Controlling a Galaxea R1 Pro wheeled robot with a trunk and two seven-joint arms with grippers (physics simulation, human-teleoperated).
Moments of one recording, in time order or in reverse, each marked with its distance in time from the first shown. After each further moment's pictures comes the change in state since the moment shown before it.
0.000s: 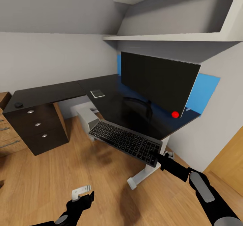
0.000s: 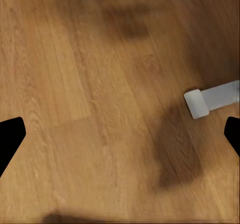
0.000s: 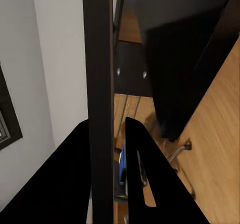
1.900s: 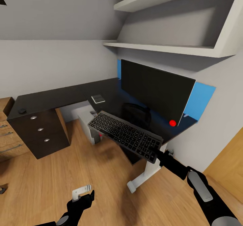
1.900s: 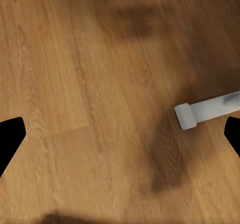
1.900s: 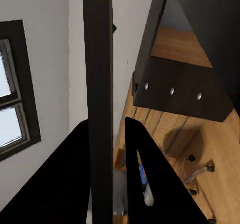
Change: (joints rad) left arm 0.000 -0.018 -0.009 0.026 0.000 -0.045 0.000; right arm 0.000 0.018 0.000 -0.022 -0.004 -0.071 0.061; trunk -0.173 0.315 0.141
